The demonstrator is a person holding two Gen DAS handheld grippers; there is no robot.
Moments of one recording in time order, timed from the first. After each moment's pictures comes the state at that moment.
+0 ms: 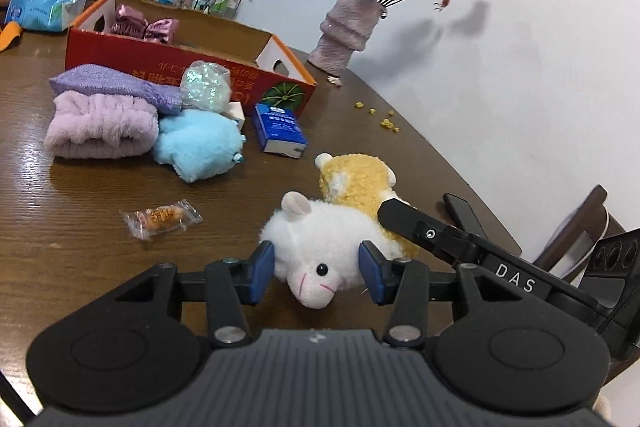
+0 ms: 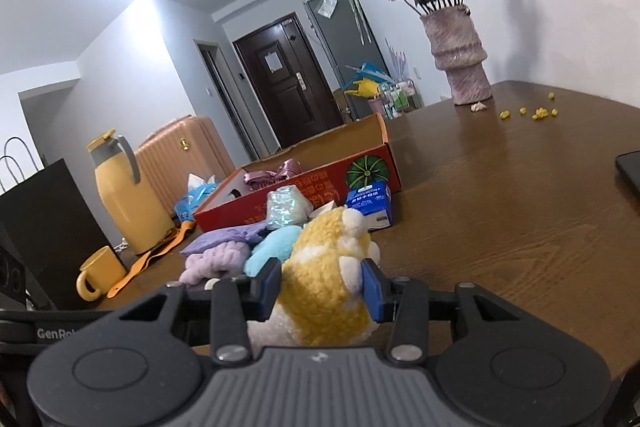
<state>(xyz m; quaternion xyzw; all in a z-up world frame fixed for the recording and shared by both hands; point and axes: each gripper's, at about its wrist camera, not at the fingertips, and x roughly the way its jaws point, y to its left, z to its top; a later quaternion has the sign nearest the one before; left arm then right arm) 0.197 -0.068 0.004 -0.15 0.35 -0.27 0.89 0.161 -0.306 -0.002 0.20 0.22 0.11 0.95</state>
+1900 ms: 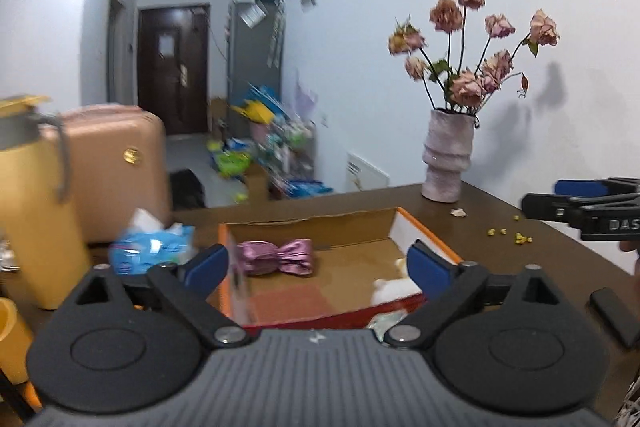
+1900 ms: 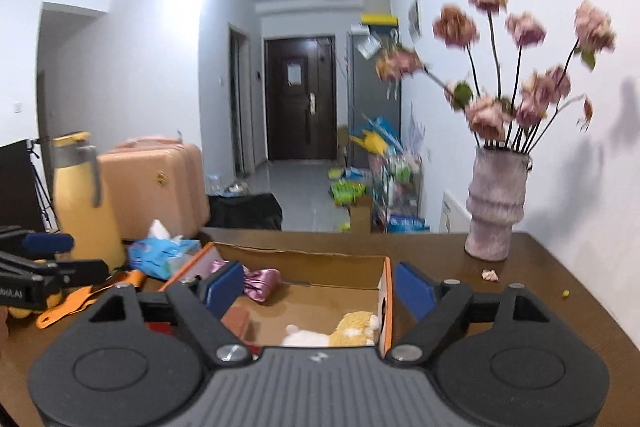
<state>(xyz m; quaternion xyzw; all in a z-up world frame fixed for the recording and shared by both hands) 0.303 0.005 0.133 0.02 0.18 -0.13 0.97 0.314 -0.271 0.140 0.00 0.17 0.09 0.98</state>
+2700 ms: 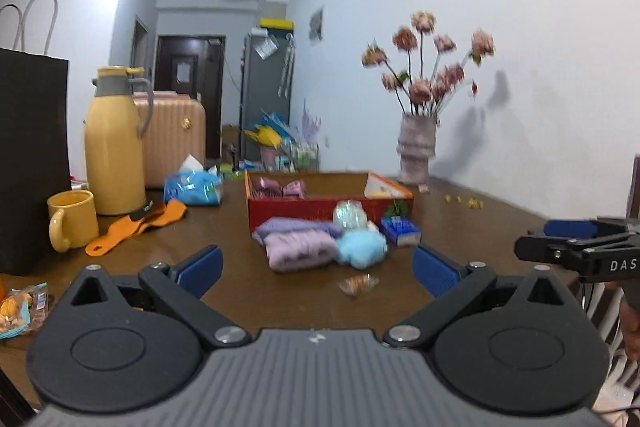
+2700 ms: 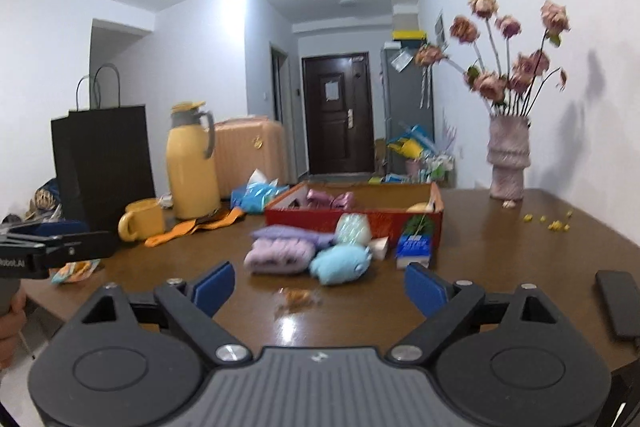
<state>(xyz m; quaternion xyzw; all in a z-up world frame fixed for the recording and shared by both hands) 0.045 0.042 0.053 0.00 0.13 -0.13 0.98 0.049 -0.240 0.047 0.02 0.15 0.15 0.98</state>
